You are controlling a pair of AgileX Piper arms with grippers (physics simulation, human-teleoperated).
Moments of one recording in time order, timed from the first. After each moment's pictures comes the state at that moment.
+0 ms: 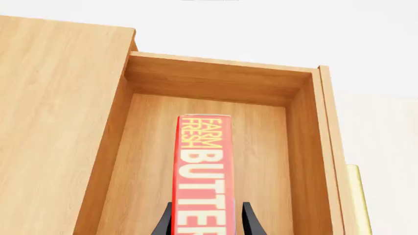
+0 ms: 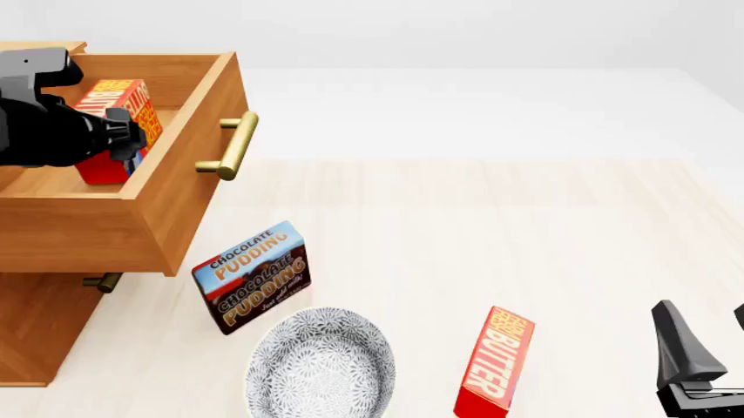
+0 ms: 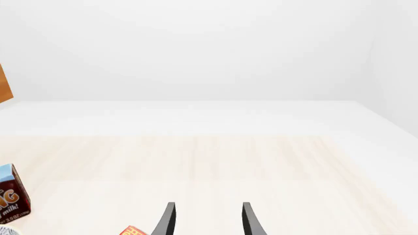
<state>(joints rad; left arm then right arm) 0.05 1.31 -1.10 0.50 -0.06 0.00 0.00 0.00 0.01 0.00</state>
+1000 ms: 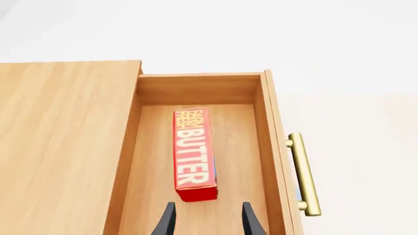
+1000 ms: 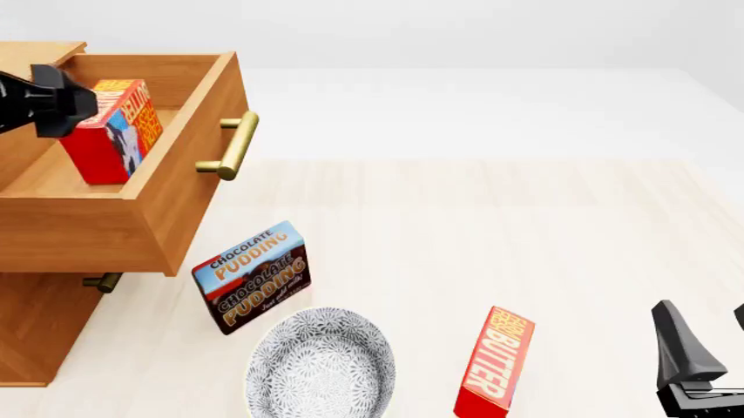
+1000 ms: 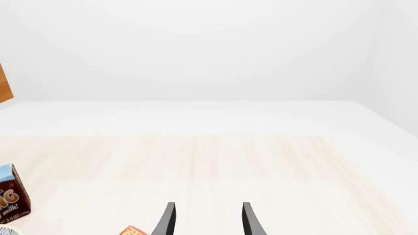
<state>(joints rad) 0.01 1.04 -1.18 0.72 0.03 0.00 0.00 0.00 0.01 0.00</state>
